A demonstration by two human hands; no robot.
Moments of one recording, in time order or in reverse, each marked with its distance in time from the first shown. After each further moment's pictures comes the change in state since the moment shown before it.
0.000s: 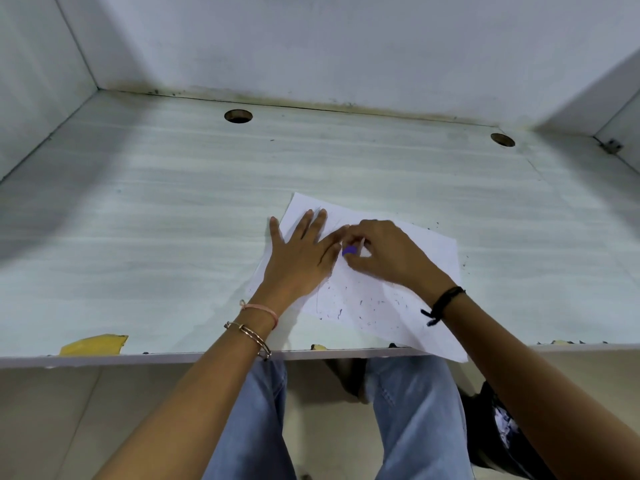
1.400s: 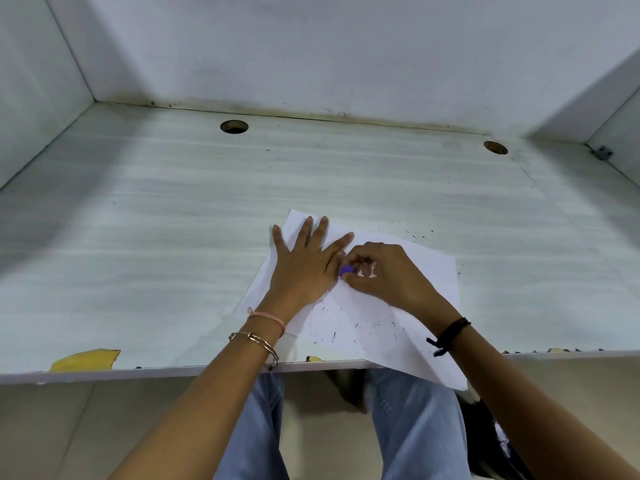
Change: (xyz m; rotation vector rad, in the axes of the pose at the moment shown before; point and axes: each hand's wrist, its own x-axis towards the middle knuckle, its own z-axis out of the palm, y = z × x) left_hand 0.008 0.013 0.004 0.060 0.019 -0.004; right_hand -0.020 0.007 0.008 0.187 0.070 0.052
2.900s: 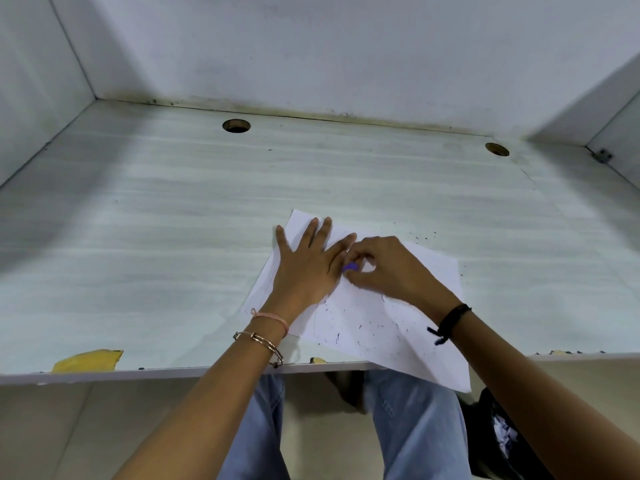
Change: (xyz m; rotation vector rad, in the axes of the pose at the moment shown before) left_hand -0.001 -0.001 -0.004 -0.011 -0.051 0.023; right_hand 0.012 -0.009 -0.007 -0.132 -0.072 0.006
